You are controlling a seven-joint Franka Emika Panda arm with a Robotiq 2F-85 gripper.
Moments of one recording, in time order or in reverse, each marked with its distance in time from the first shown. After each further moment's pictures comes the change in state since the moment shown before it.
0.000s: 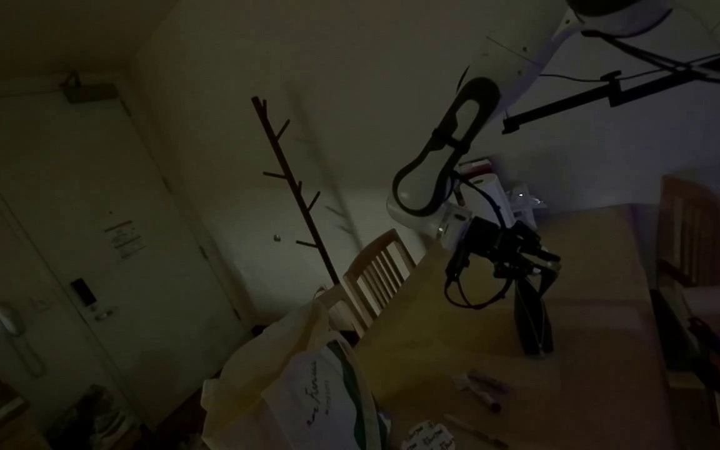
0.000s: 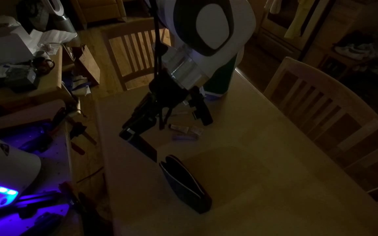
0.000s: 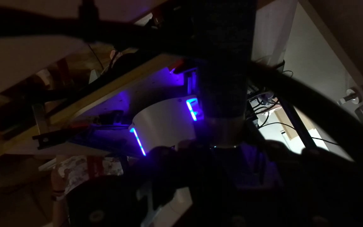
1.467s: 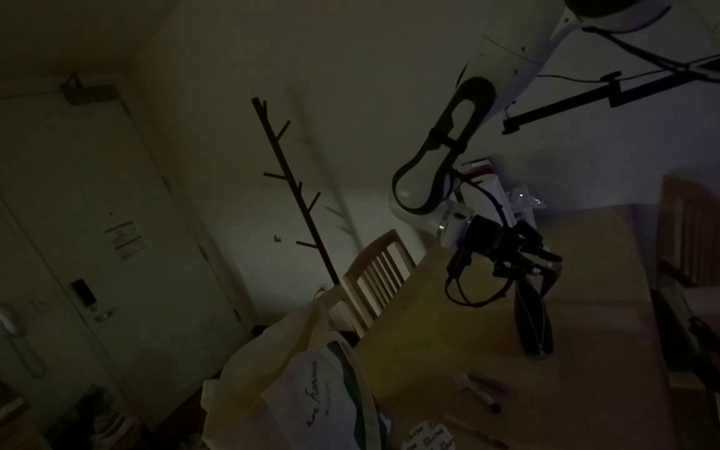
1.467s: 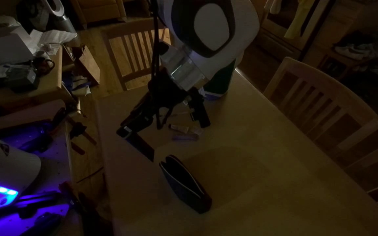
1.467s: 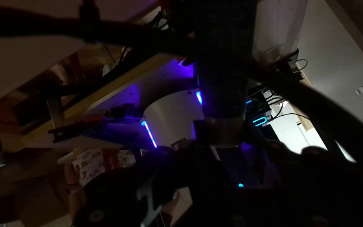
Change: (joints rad) arm 0.066 -0.033 -0.093 0.000 0.075 0.004 0.000
